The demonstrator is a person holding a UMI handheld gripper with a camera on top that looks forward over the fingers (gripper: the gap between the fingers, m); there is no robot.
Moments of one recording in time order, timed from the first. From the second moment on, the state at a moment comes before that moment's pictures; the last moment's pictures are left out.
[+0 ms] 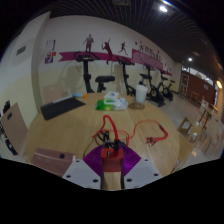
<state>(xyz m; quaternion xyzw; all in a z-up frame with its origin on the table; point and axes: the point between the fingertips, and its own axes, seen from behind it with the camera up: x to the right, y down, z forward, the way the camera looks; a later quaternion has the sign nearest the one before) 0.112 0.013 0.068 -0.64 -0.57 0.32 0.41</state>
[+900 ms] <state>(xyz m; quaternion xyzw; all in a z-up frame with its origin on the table) 0.376 0.022 0.220 -0.69 -0.57 0.26 0.35</state>
